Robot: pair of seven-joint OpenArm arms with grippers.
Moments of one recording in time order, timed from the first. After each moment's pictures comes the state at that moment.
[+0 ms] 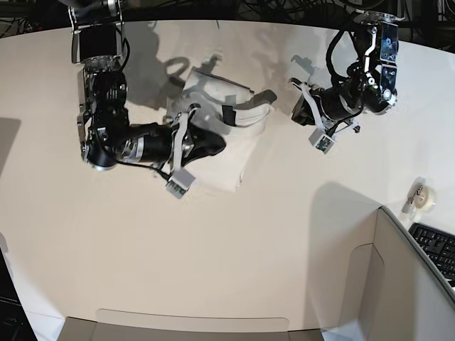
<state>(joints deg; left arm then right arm) 8.5 -19.2 -0.8 103.0 -31.3 -27.7 60.0 11.8 8.9 -5.4 96.6 55.4 38.8 -78.7</state>
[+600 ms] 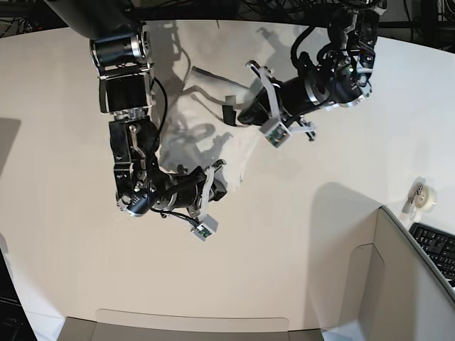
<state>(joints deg) 9.4 -14.0 12.3 116.3 -31.9 -28.0 59.4 27.7 -2.6 -6.0 71.7 23.9 38.7 -69.2</state>
